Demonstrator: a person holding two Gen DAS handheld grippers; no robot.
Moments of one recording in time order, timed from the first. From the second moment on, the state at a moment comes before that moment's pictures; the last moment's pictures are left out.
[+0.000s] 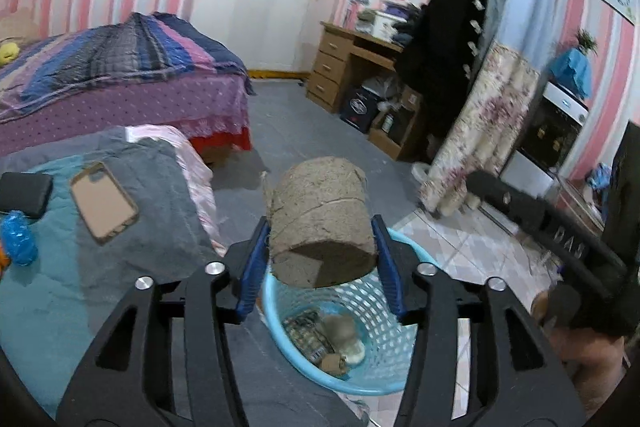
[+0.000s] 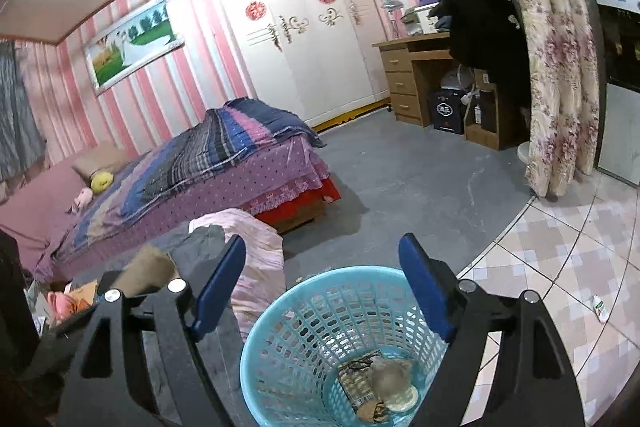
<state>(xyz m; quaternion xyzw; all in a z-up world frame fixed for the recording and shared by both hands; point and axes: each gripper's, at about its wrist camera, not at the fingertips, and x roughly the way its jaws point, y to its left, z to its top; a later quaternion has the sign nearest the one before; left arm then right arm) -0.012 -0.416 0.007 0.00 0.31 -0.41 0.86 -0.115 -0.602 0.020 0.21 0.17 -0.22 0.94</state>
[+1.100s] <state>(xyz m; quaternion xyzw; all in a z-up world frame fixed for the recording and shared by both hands) 0.063 -0.028 0.005 -0.08 0.26 -0.07 0.96 0.003 -0.363 0.009 0.09 0.22 0.01 0.97</state>
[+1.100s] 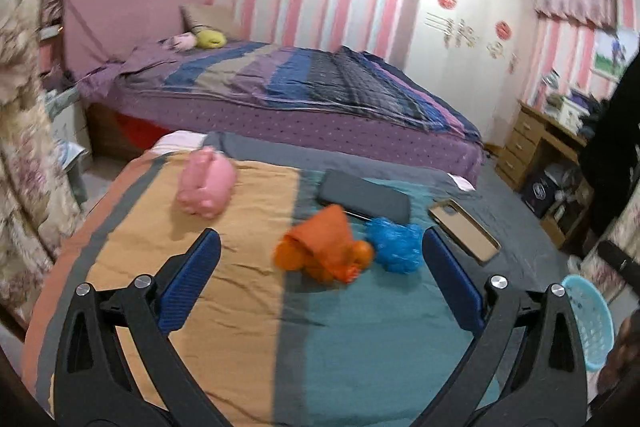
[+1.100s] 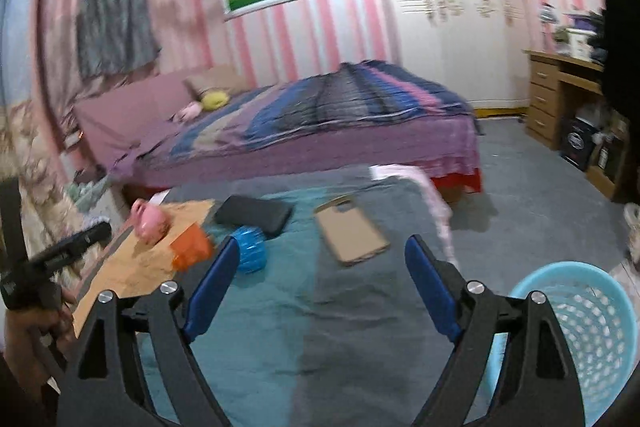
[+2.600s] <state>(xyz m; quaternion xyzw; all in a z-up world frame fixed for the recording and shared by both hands) 0.093 -0.028 -0.026 -0.06 0.29 -0.02 0.95 0.070 -0.282 -0.005 0.05 0.26 0.05 0.96</state>
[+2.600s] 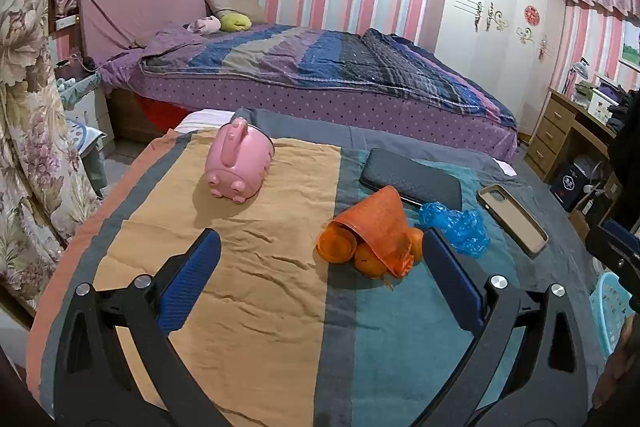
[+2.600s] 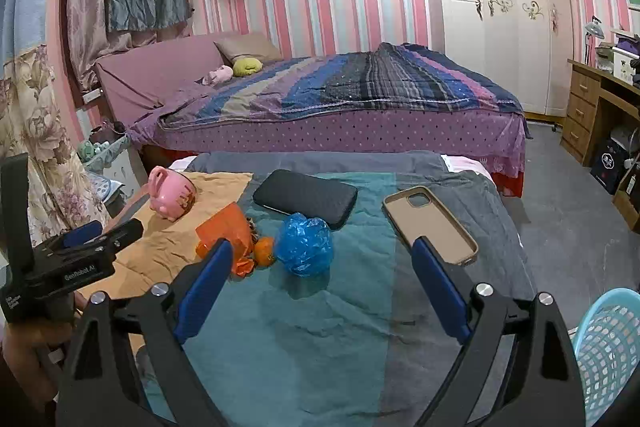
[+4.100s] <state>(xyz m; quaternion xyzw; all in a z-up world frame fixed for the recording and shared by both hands) 0.214 -0.076 -0.086 -0.03 0.37 -0.12 0.92 0.173 -0.259 -0.054 0.06 0.32 0.08 0.94</state>
